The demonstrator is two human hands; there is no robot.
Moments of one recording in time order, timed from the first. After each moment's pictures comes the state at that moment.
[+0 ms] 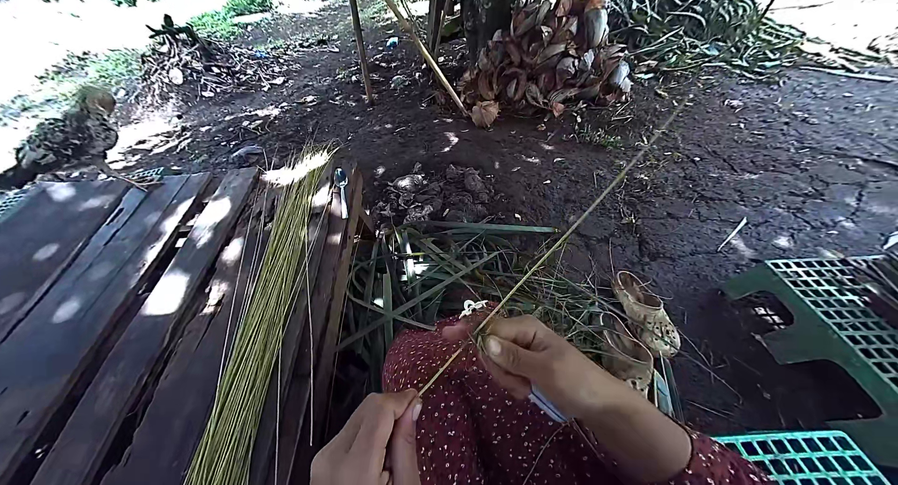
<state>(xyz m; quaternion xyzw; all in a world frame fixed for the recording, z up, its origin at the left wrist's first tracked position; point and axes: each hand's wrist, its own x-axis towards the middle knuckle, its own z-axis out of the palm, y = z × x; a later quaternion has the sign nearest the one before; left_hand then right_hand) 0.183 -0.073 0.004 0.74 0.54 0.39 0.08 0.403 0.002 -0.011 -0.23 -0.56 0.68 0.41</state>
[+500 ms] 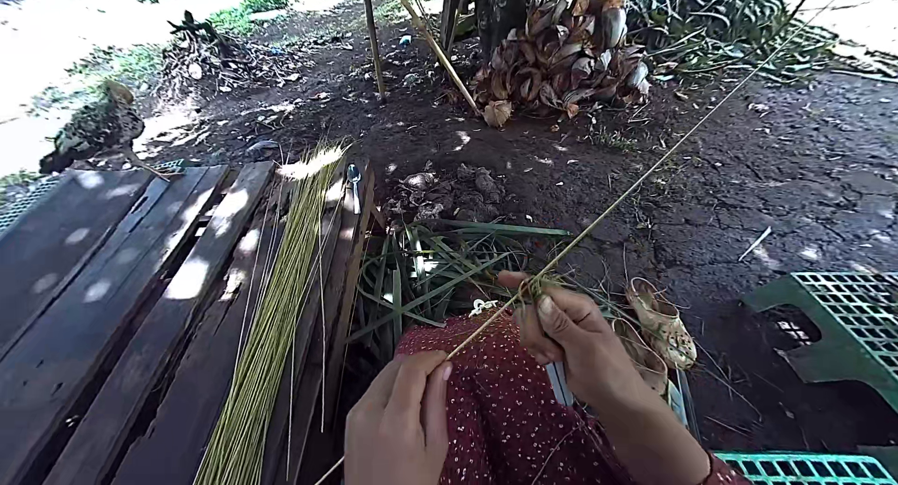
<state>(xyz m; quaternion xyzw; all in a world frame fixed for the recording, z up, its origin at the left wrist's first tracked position) 0.198 -0.056 0.009 0.74 0.54 0.39 0.04 0.407 0.005 -0.018 -0.25 -0.54 0.59 0.55</state>
